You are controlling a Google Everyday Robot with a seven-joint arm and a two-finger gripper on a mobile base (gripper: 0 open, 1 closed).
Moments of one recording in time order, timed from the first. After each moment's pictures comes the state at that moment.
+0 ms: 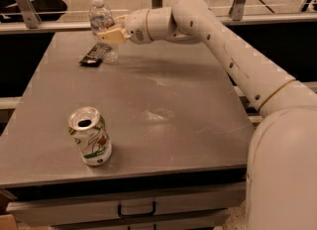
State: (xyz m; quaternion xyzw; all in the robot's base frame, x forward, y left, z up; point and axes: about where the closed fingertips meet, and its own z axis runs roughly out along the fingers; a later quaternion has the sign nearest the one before) arm 0.738 0.142 0.926 -0.51 0.60 0.34 0.52
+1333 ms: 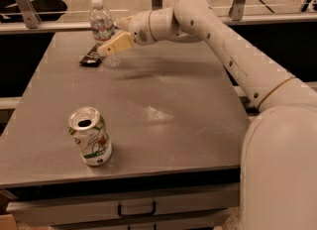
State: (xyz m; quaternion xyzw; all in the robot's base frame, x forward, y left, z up) arm 0.744 0.134 0.911 -0.51 0.62 0.33 0.50
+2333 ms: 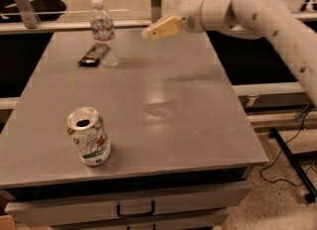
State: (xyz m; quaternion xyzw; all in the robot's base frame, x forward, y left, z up) arm 0.744 -0.011 0.970 -0.44 0.65 0.23 0.57
